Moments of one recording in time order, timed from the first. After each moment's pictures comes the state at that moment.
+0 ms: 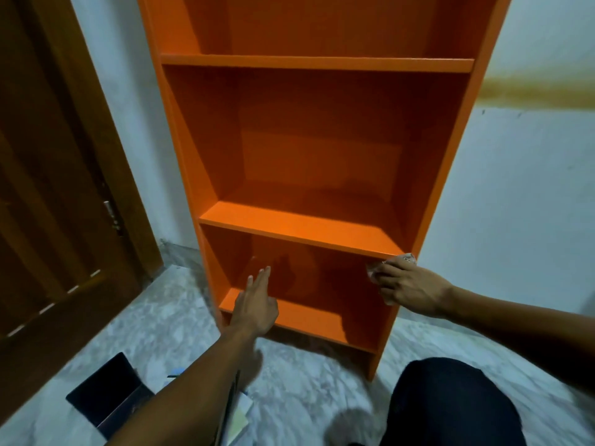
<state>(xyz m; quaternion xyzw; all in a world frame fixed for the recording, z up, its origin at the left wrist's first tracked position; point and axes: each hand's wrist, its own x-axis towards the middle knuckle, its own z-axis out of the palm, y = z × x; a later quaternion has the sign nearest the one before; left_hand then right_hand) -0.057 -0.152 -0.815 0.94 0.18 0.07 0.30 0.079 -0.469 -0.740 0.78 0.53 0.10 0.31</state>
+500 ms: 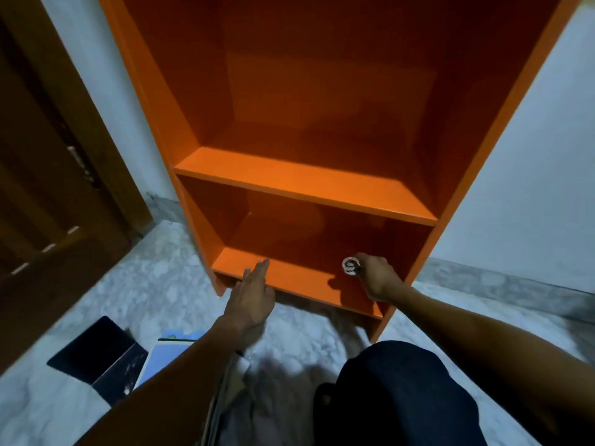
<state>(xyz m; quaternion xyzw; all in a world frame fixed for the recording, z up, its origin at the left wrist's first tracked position) -0.042 -0.143 -0.900 0.93 0.17 -0.03 0.32 0.092 -0.381 -0.856 0.95 0.19 -0.14 -0.19</state>
